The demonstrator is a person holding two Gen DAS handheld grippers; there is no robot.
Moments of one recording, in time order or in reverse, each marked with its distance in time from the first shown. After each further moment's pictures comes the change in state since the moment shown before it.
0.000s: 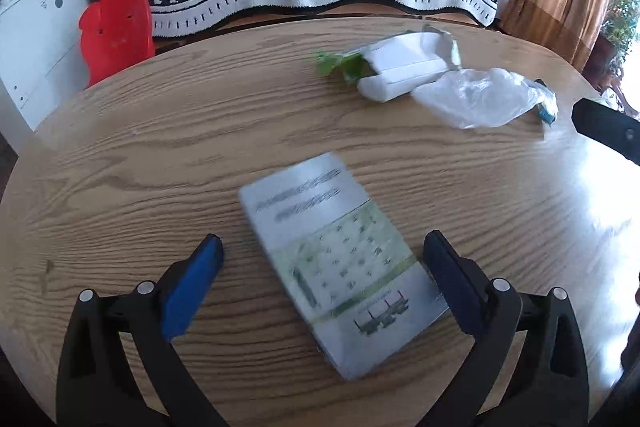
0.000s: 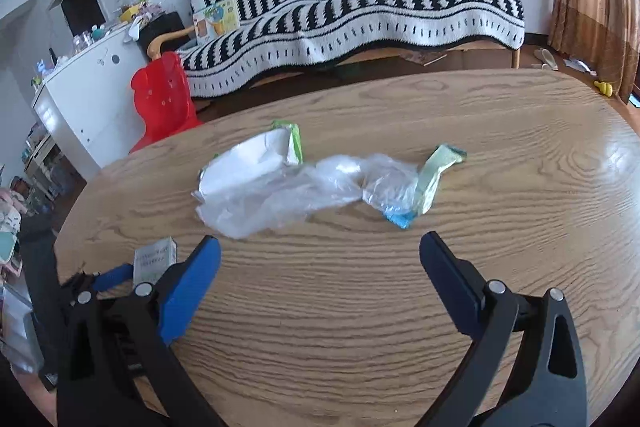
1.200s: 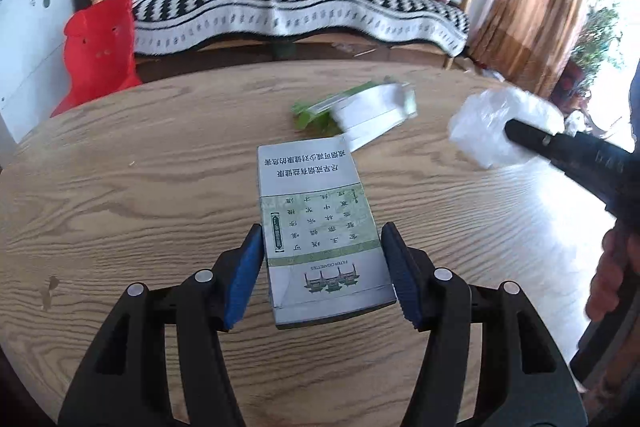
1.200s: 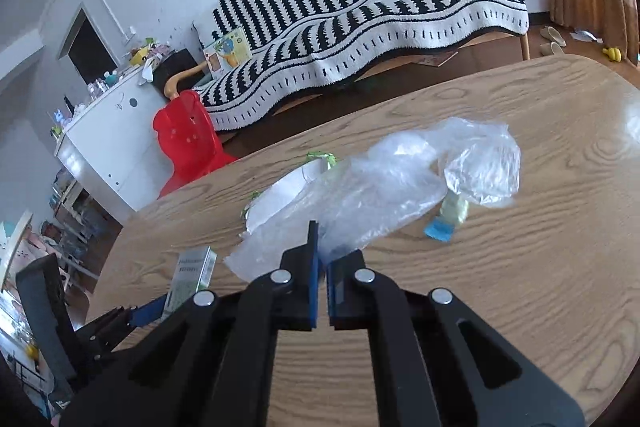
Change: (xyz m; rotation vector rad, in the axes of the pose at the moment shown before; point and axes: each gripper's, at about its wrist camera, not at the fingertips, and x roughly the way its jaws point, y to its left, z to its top) left arm -0.043 -0.006 0.016 -0.016 -0.100 -0.156; right arm -0.029 -0.002 0.016 0.182 -0.103 0.135
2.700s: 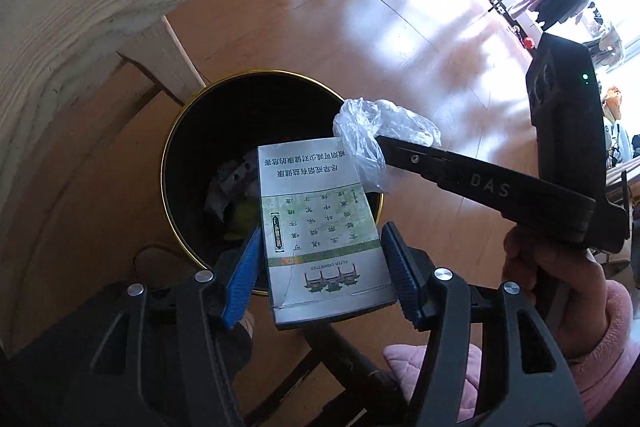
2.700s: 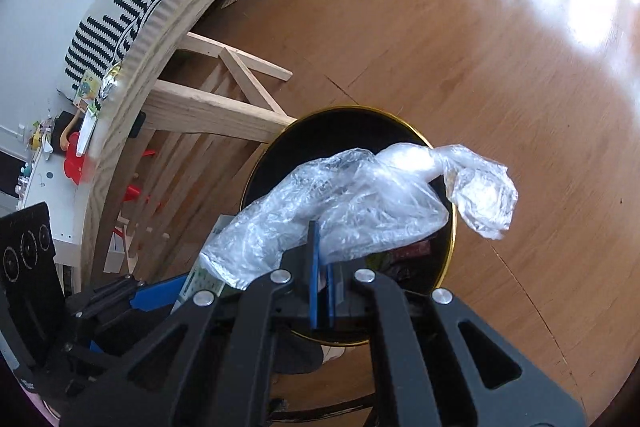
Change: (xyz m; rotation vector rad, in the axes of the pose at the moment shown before) left arm 0.015 -0.381 -0.251 0.455 0.564 -0.524; right arm -0.278 -0.307 -0.270 0.516 0.208 -0.289
